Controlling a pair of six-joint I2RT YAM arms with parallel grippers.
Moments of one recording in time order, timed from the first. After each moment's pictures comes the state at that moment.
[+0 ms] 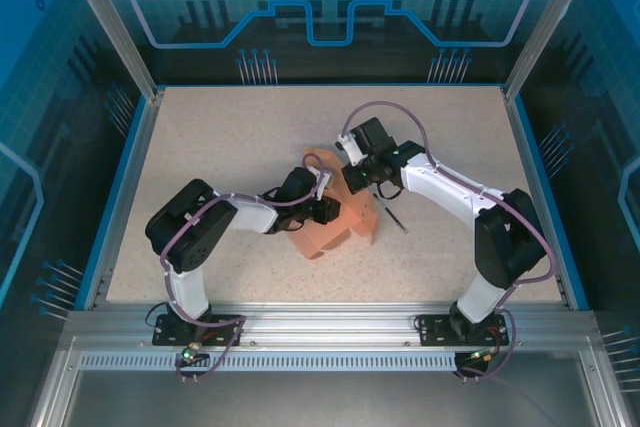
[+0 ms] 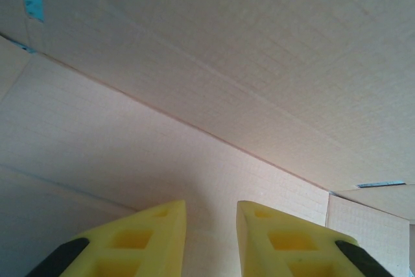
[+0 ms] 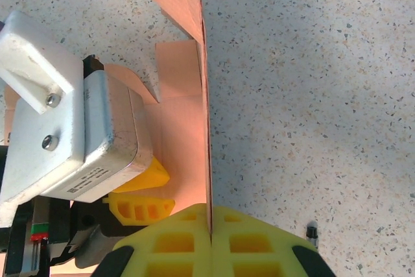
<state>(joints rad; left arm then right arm) -0.62 1.86 0.82 0.31 0.24 -0.41 0.58 1.68 1.28 -0.59 -0.06 0.04</state>
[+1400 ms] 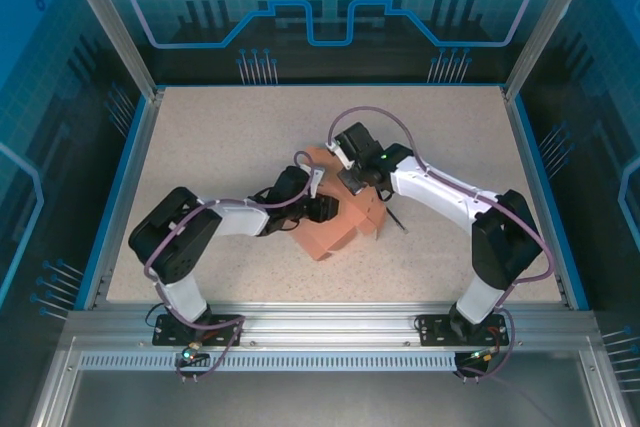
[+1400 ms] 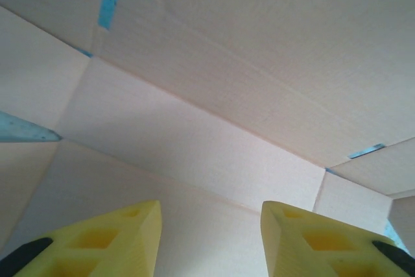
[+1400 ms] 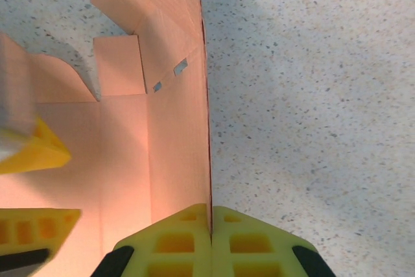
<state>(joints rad) -0.60 1.72 0.76 0.28 0.24 -0.44 0.68 1.69 1.32 -0.64 0.28 -0.12</state>
